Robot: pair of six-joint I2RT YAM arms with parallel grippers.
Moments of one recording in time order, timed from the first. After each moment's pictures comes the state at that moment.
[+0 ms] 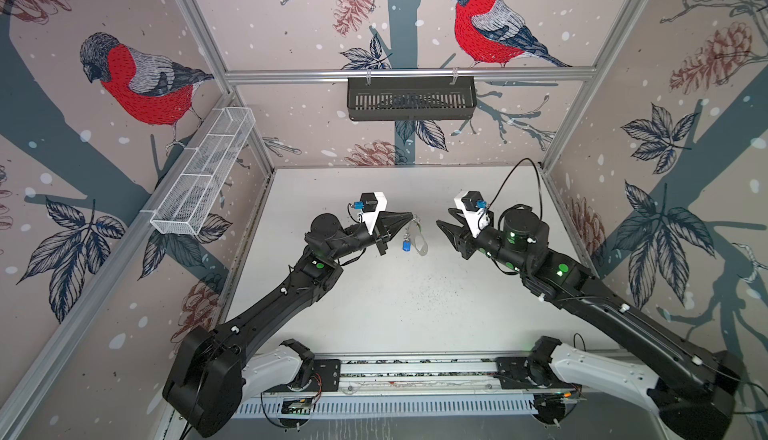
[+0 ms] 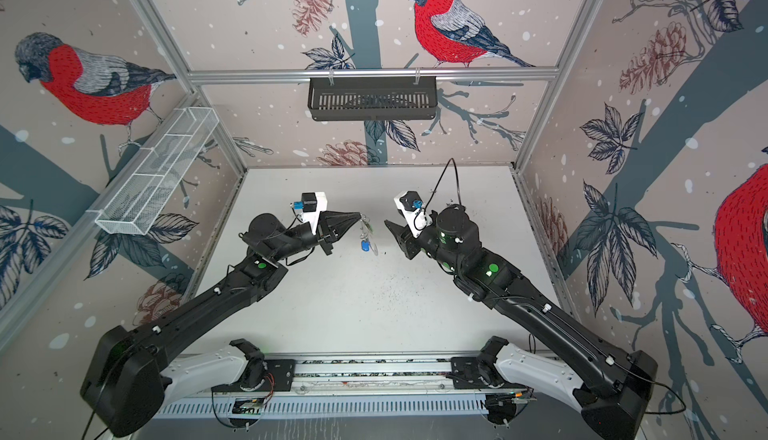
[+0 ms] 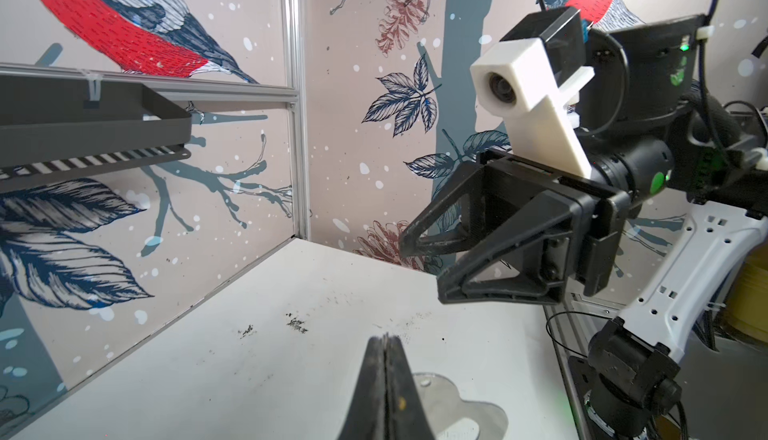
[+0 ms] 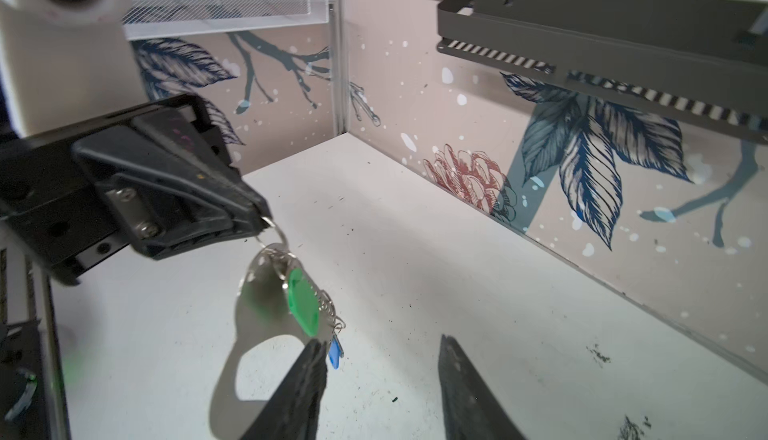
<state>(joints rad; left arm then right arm) -0.54 1.15 0.69 0.67 0.67 -0.18 0.79 0.98 0.94 -0.15 -0.01 -0.01</state>
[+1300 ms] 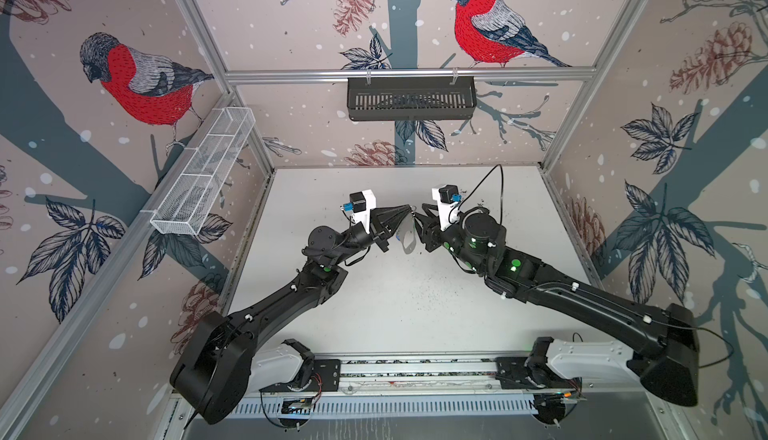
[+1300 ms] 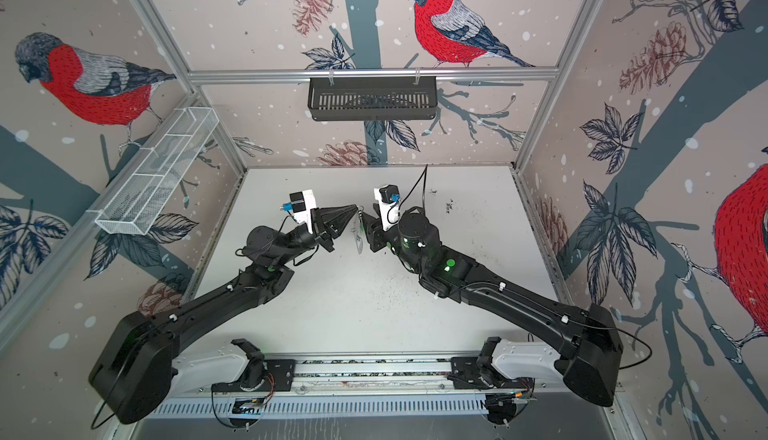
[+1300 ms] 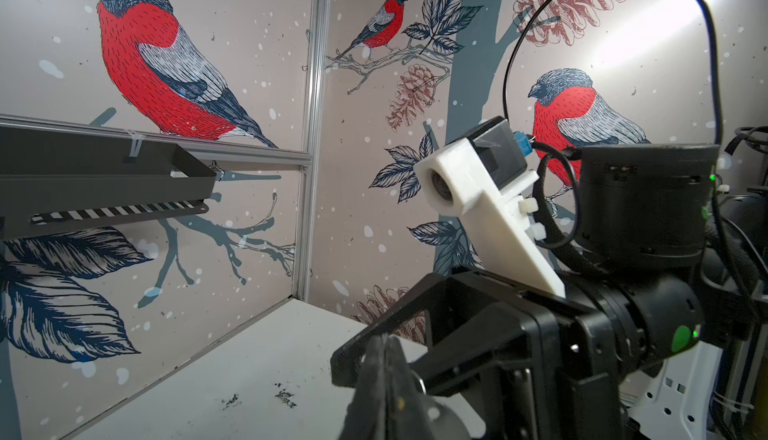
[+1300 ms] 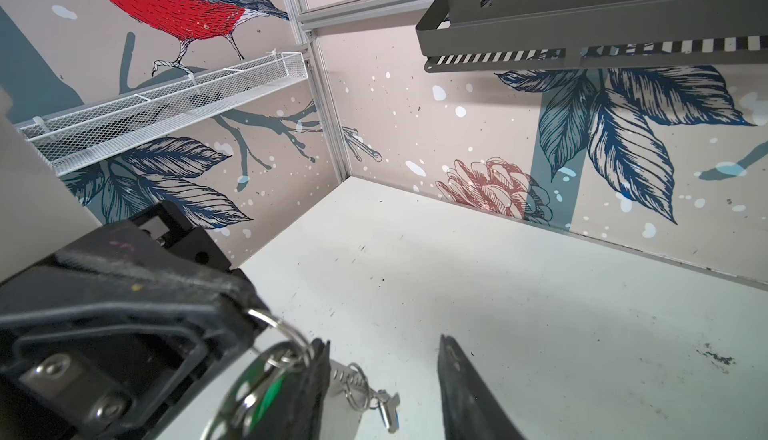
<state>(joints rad) -0.56 1.22 0.64 1.01 0.58 -0.34 0.97 1.21 0.99 0.09 0.22 0.20</state>
